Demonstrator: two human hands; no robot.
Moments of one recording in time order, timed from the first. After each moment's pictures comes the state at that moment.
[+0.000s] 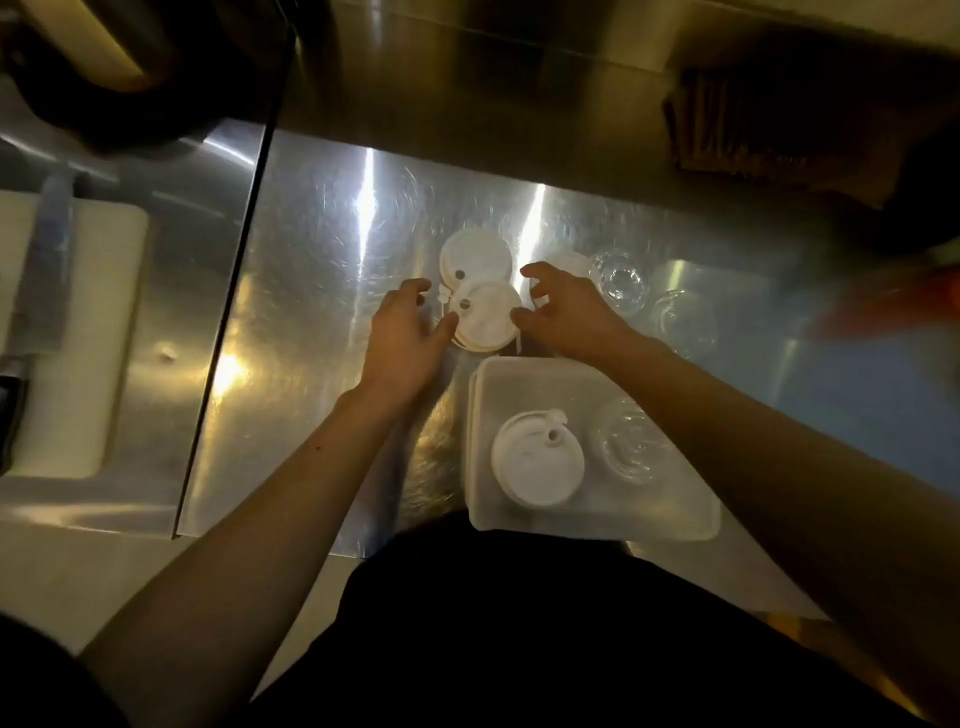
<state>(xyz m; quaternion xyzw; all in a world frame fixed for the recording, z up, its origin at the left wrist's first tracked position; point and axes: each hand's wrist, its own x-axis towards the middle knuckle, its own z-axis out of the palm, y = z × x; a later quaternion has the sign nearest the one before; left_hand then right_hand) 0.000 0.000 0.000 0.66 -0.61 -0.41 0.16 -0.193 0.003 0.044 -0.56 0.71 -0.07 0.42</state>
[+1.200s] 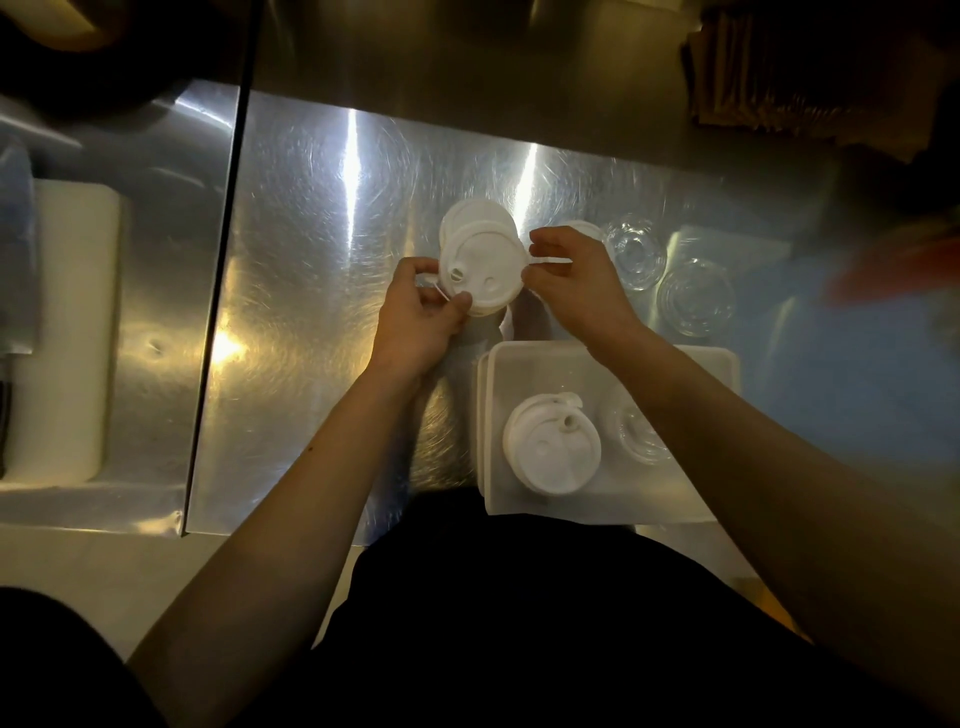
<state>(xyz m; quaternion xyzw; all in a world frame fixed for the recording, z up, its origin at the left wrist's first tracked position) -0.005 -0.006 0.008 0.65 -0.42 -0.59 0.23 -0.177 0.000 0.033 -0.38 0.75 -0.27 0.47</state>
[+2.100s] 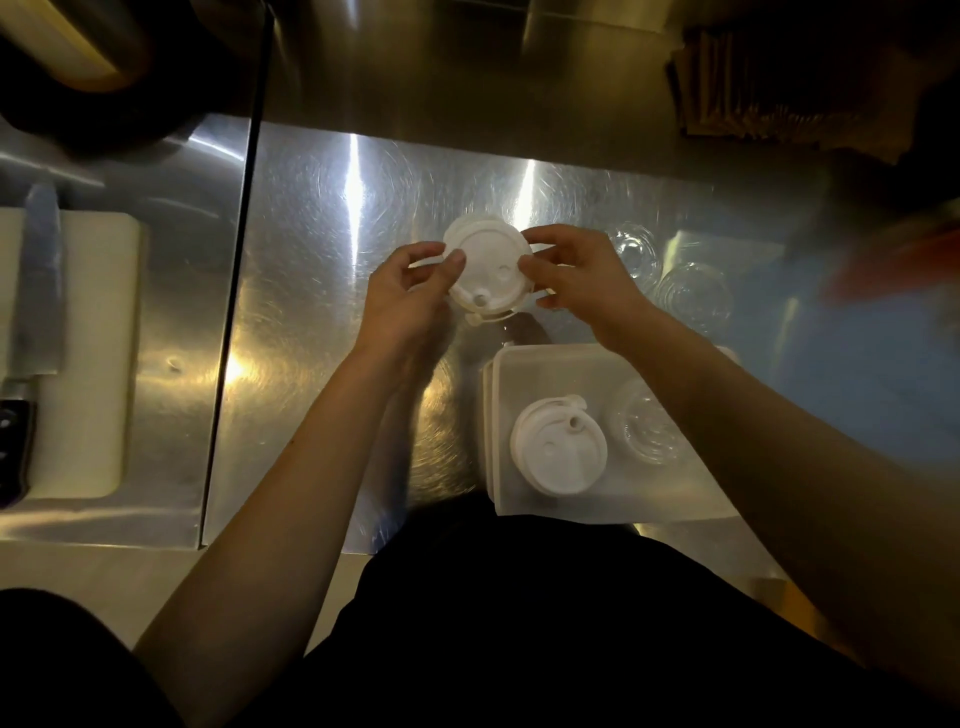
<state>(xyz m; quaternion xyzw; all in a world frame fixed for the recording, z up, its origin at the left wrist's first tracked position) 0.000 -0.026 0.034 0.61 -0.34 -0.65 0.30 -0.186 -0.009 0.044 -0.38 0.69 -0.31 0.53</state>
